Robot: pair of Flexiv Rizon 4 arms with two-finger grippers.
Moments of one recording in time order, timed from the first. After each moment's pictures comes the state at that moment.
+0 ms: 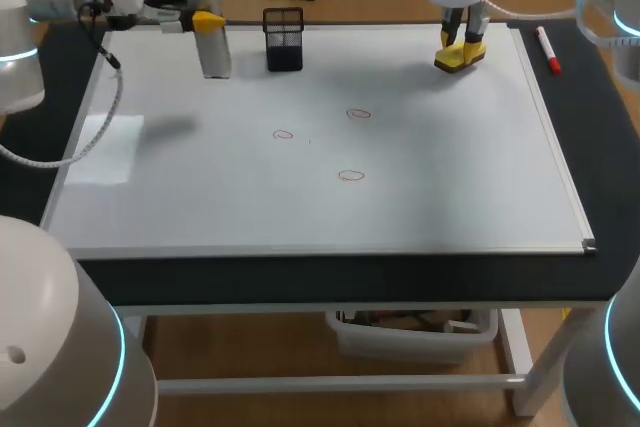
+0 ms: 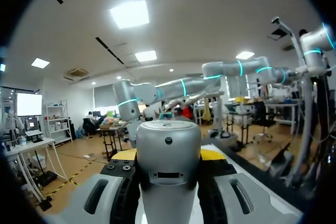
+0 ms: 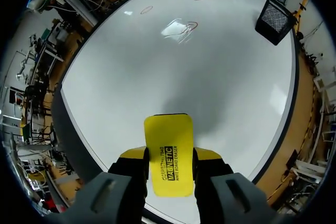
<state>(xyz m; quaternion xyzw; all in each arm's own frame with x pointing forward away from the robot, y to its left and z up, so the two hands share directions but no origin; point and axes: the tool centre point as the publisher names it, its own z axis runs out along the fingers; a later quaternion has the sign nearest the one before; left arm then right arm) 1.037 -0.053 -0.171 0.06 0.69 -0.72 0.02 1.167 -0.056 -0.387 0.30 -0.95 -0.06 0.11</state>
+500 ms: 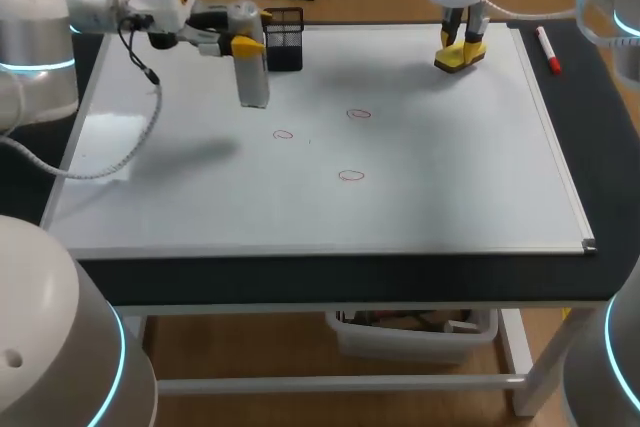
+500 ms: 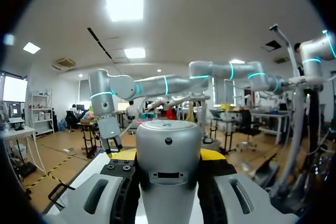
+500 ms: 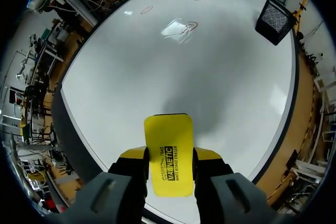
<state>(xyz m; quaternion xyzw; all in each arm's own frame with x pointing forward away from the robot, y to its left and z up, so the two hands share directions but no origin) 0.988 -0.113 -0.190 0.07 0.69 -0.72 -0.06 1.167 -0.056 -0.387 0.30 -0.95 -0.06 0.11</state>
